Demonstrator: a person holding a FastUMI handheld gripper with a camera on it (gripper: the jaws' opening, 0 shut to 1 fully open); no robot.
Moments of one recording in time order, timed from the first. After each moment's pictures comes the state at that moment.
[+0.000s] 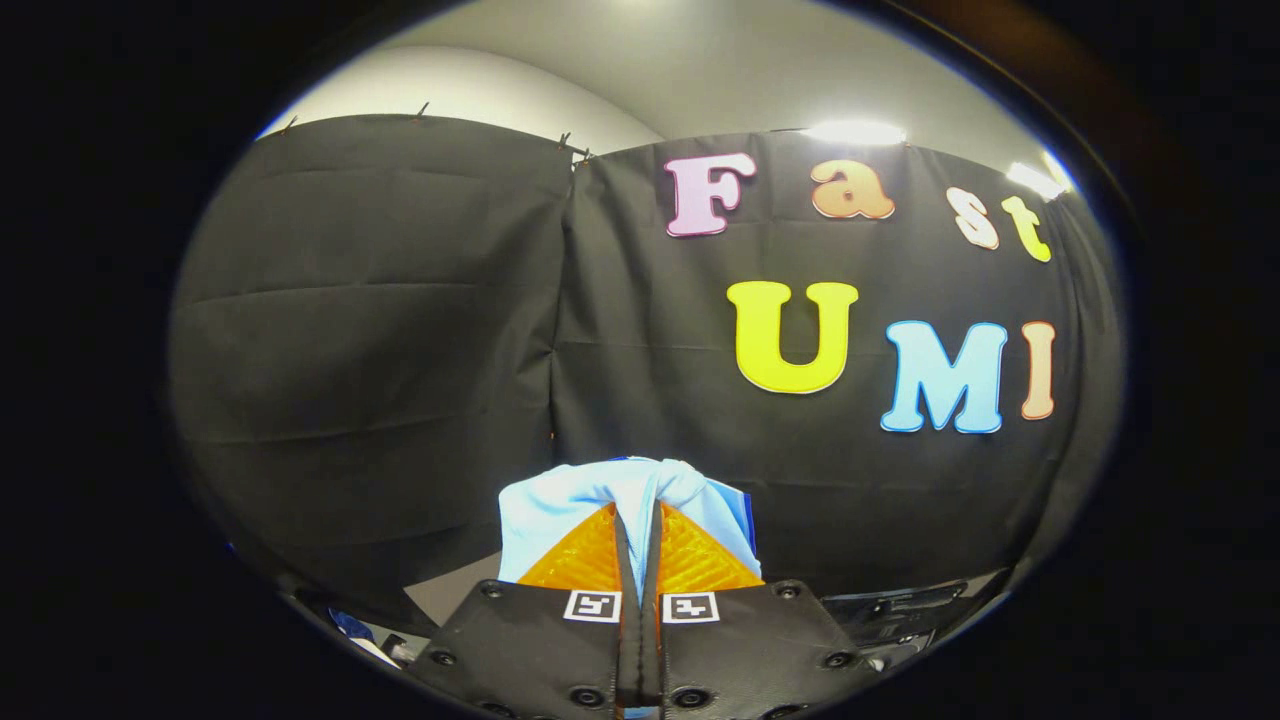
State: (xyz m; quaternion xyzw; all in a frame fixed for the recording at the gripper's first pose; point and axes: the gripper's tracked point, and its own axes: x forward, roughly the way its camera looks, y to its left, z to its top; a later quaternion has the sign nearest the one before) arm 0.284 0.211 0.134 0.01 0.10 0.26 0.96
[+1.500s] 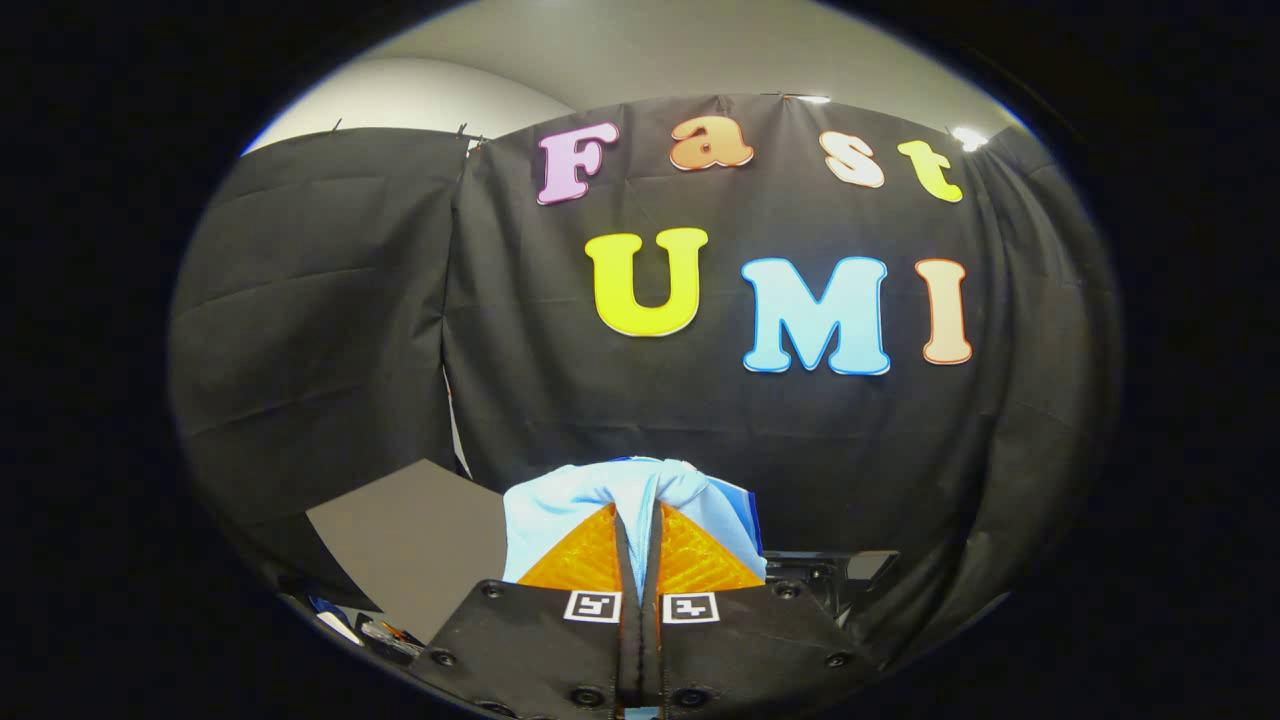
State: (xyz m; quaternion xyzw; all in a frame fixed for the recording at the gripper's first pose) arm 0.307 -0.046 0.041 0.02 0.18 0.18 0.97
